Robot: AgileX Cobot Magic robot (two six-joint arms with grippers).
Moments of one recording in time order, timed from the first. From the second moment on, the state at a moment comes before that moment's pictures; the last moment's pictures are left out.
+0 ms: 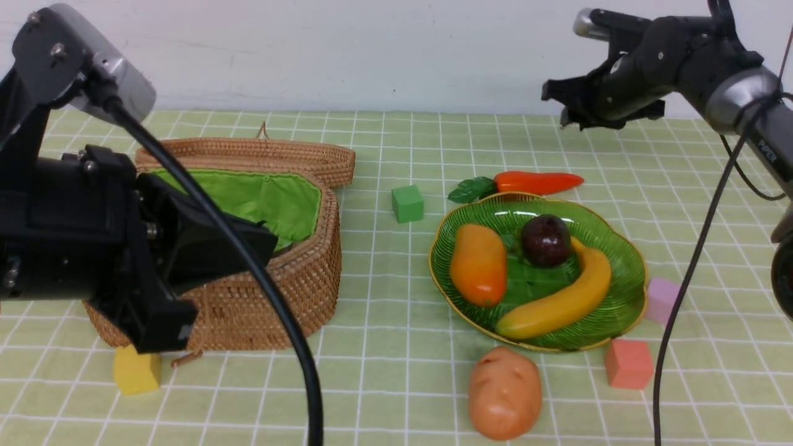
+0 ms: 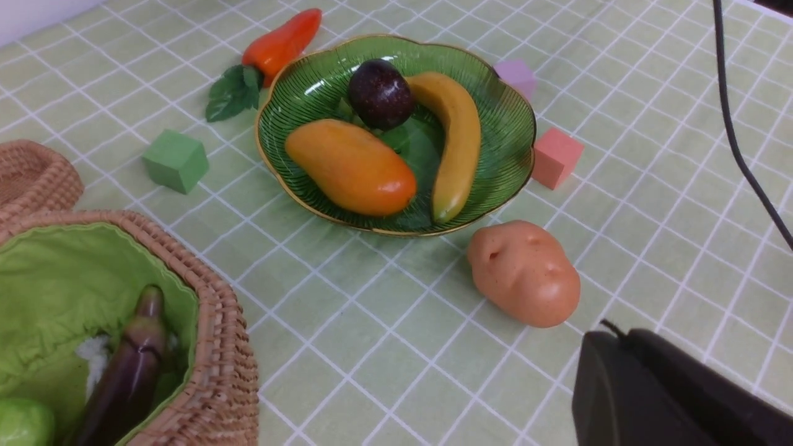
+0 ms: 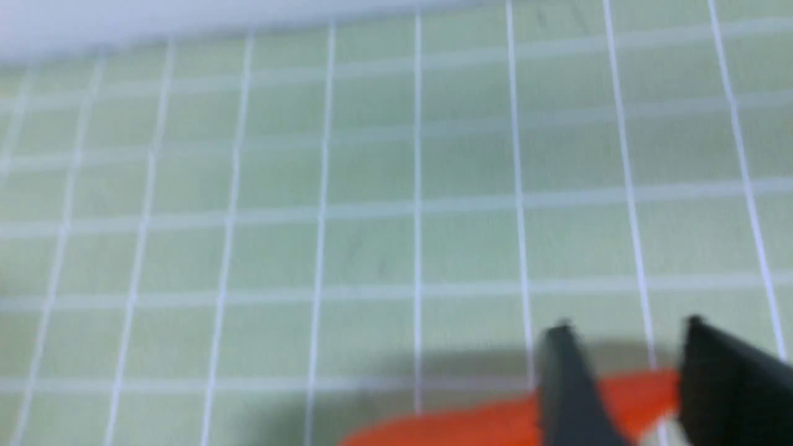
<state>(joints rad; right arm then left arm) 0.10 2.47 -2.46 0.12 0.77 0.22 -0.21 0.99 -0.93 -0.84 0.83 0.97</state>
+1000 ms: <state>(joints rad) 0.20 2.54 -2.47 0.24 0.89 -0.44 -0.21 0.99 -0.93 -0.84 0.84 0.97</state>
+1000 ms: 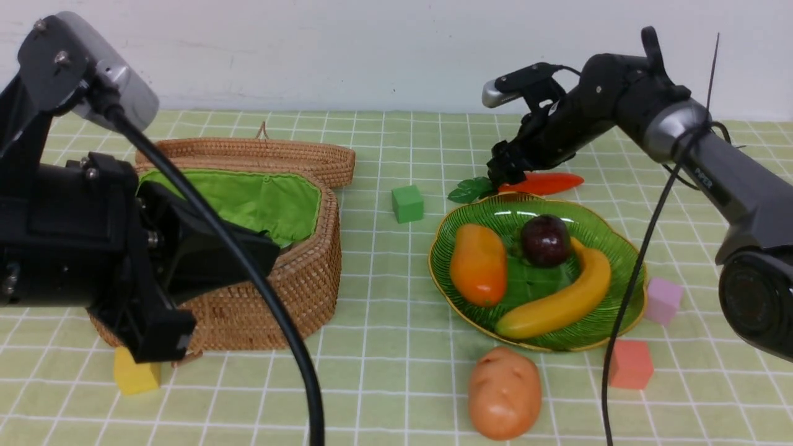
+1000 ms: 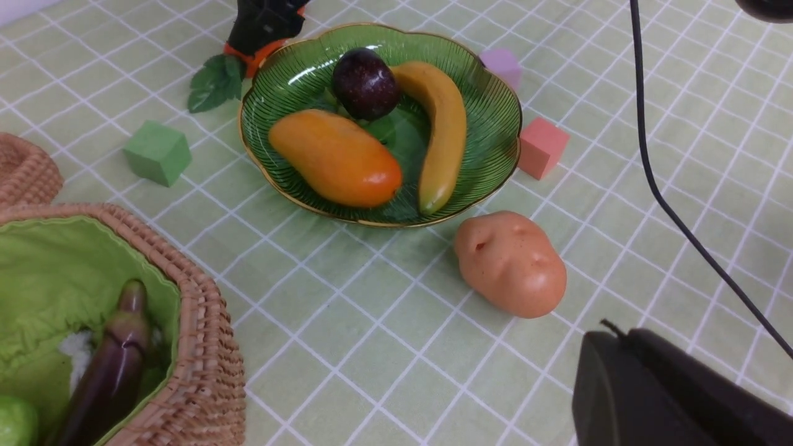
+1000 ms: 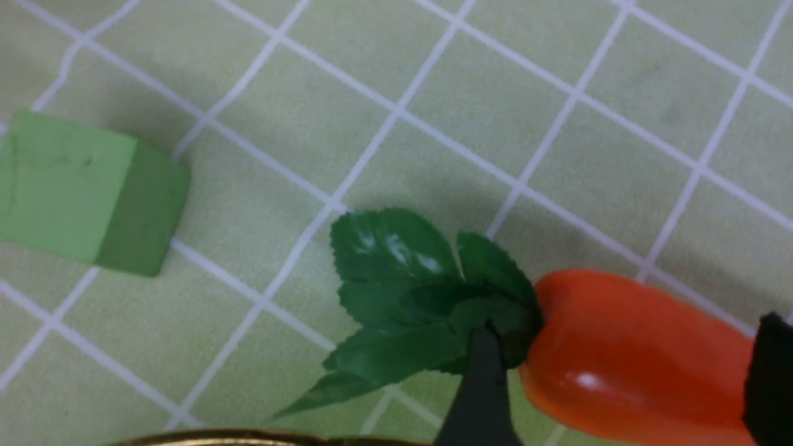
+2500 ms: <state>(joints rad) 0.11 2.59 -2.47 0.04 0.81 -0.36 -0.21 0.99 -0.93 -0.84 0.85 0.97</state>
